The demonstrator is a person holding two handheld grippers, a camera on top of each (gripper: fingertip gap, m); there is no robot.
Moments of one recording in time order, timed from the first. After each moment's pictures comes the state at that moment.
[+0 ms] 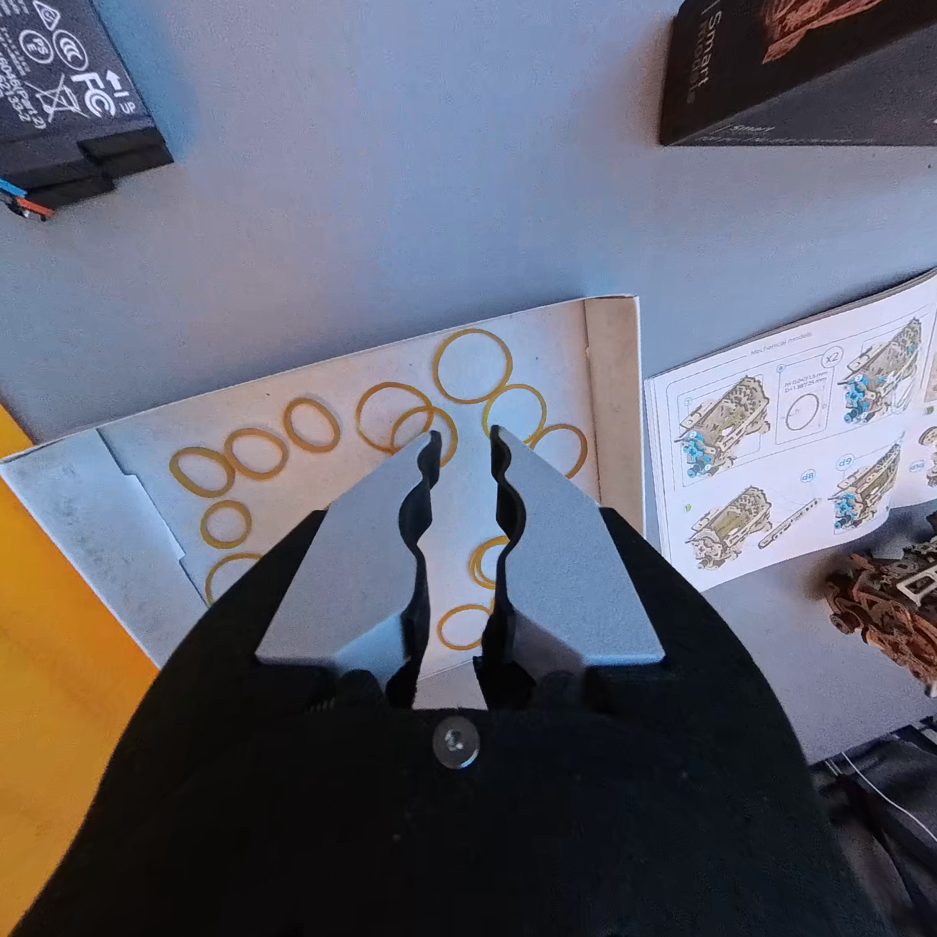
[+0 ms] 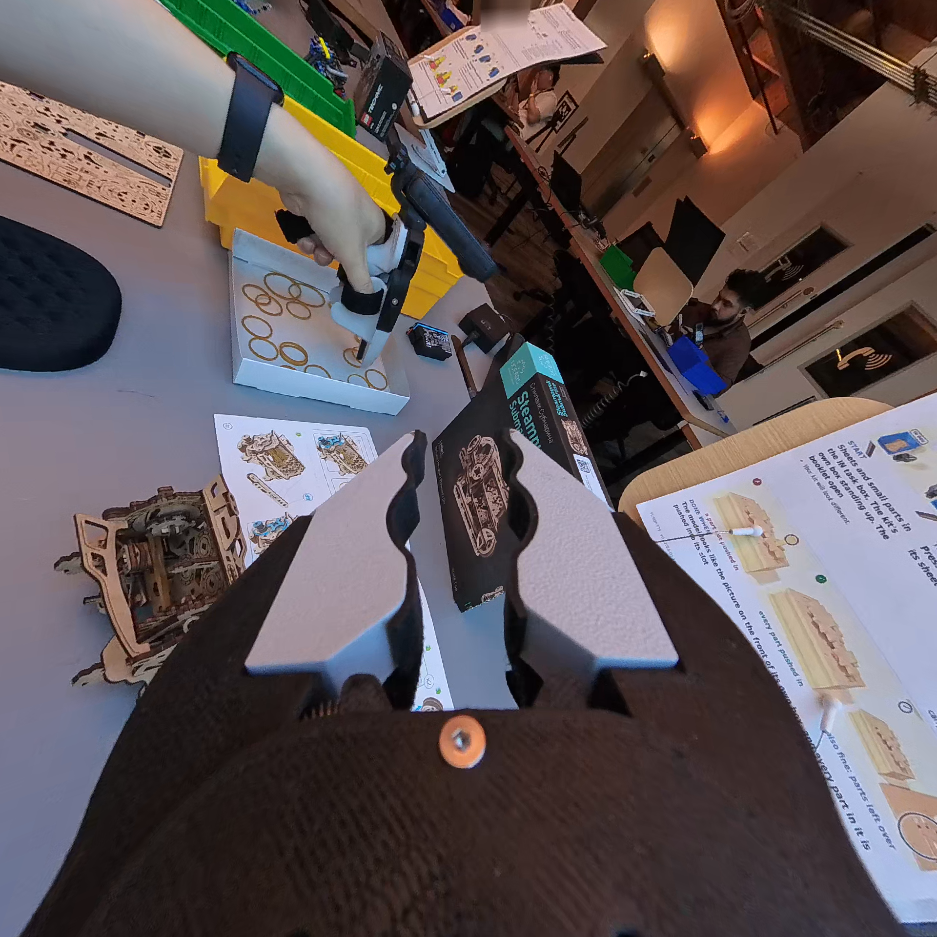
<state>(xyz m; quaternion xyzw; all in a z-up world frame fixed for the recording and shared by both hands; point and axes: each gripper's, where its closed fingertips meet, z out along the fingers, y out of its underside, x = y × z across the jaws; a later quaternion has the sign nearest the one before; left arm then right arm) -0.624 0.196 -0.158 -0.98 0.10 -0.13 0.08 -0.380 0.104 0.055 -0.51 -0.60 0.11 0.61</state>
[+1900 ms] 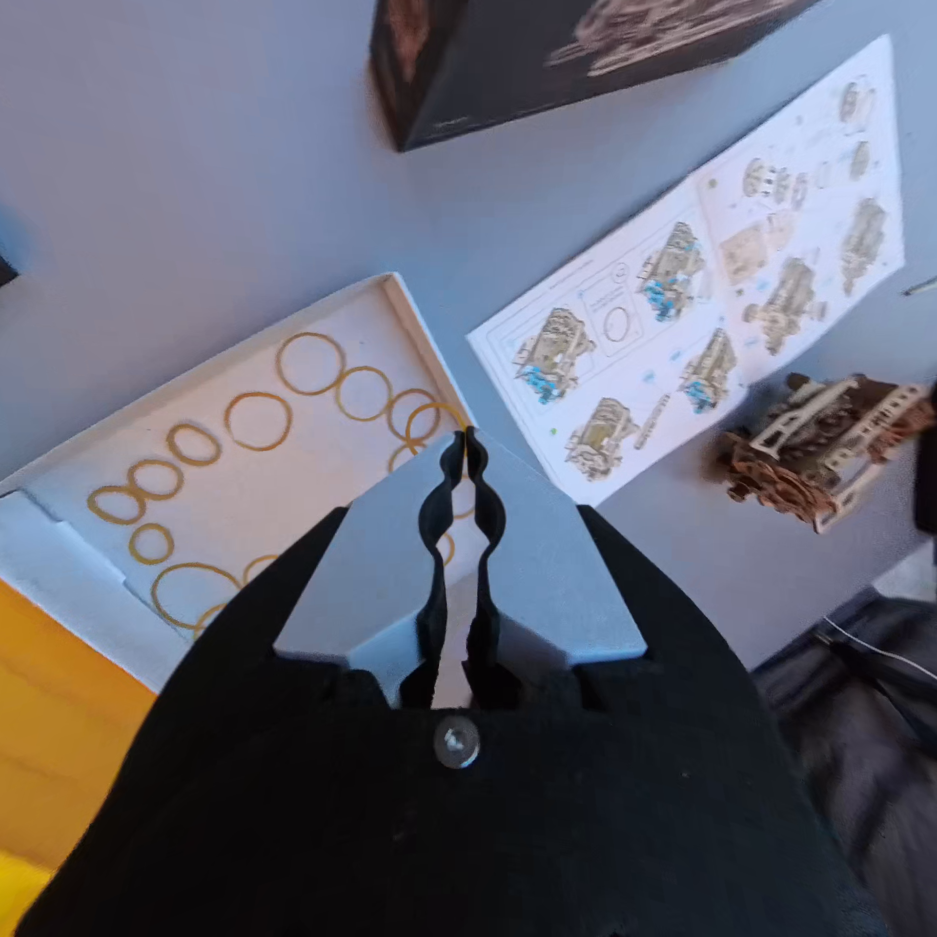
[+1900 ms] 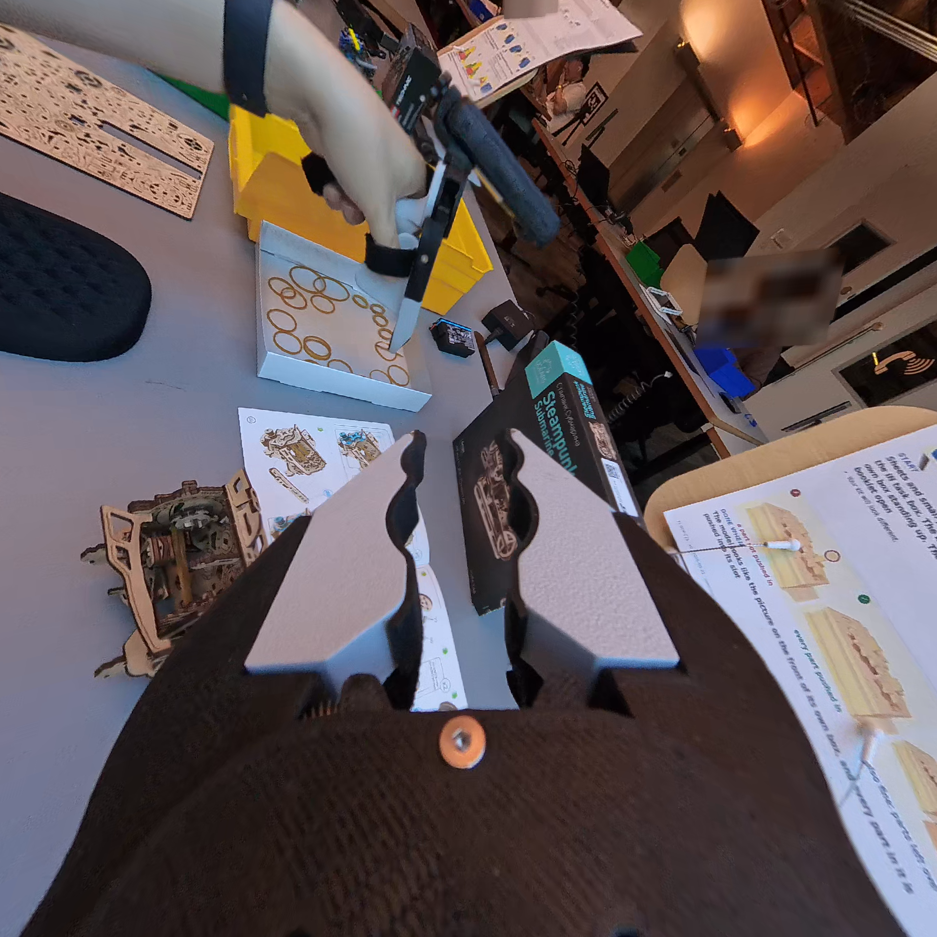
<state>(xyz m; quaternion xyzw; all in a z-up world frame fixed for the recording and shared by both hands) -0.571 0.168 -0.097 -0.95 0.22 -0.20 0.11 -0.390 0.099 0.044 -0.51 -0.61 0.12 0.59</state>
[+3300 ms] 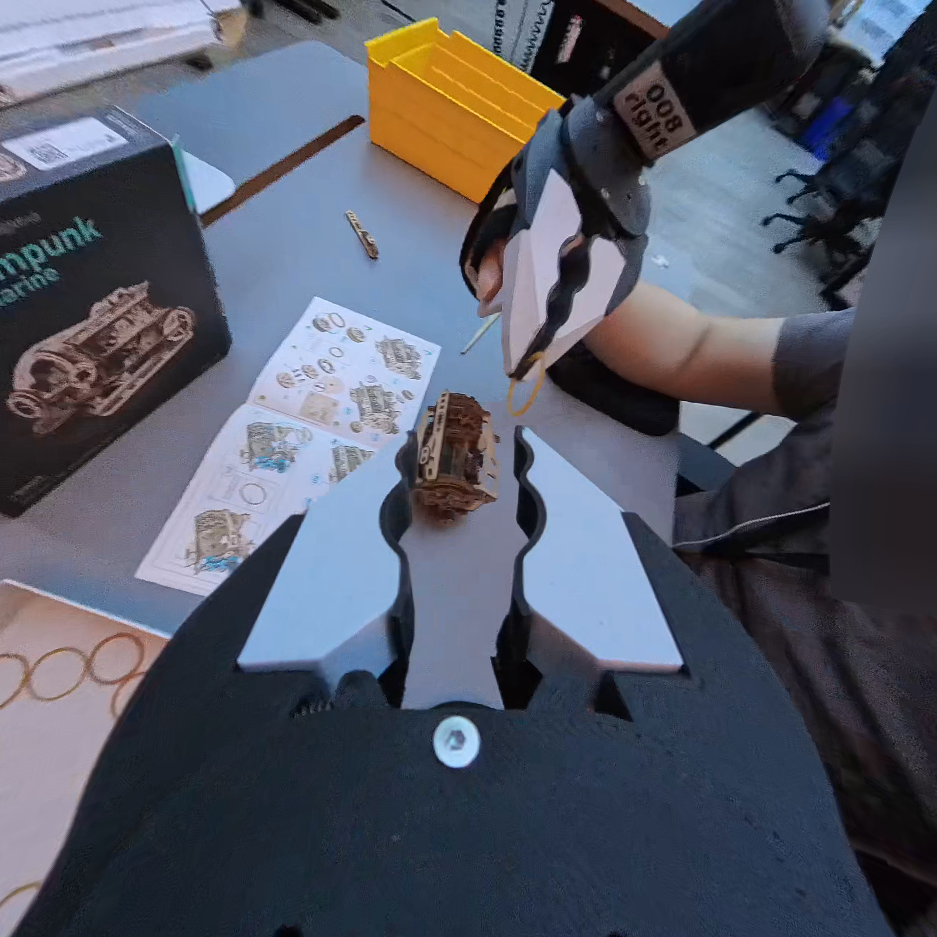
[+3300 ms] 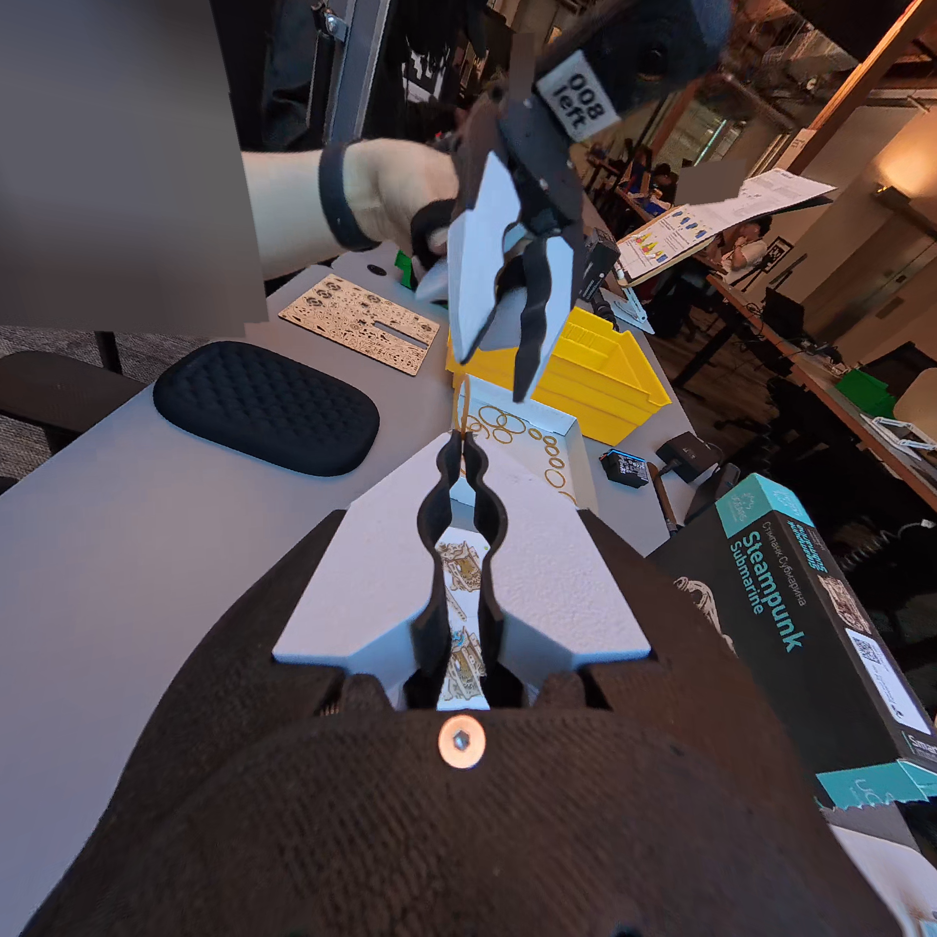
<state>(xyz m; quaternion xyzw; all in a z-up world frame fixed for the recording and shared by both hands) -0.461 0.038 0.033 -0.73 0.44 -0.39 0.35 -0.431 0.026 0.035 -0.42 -0.65 0.35 0.53</state>
